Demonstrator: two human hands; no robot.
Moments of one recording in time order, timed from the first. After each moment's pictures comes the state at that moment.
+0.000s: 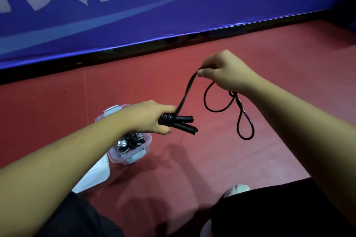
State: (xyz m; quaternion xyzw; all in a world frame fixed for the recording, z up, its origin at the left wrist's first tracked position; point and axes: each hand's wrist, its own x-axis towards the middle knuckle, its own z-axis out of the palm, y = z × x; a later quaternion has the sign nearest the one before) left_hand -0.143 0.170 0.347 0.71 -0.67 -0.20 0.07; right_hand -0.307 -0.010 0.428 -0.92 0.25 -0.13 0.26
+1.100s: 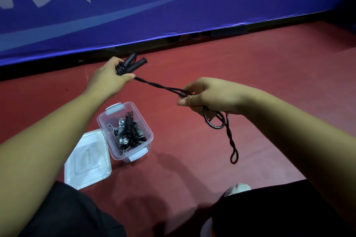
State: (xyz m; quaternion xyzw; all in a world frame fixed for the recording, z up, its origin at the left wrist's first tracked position) left_hand -0.042 0.182 0.354 0.88 -0.32 -0.09 0.34; right_hand -0.310 0.044 0.422 -0.82 0.20 0.09 0.52
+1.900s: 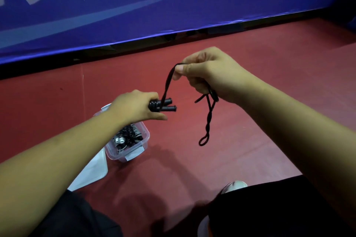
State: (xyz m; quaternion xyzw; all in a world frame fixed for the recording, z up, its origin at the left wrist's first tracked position) left_hand -0.119 0.169 0.333 0.83 -0.54 -0.12 0.04; right_hand -0.309 0.039 0.444 -0.79 0.16 -0.11 0.58
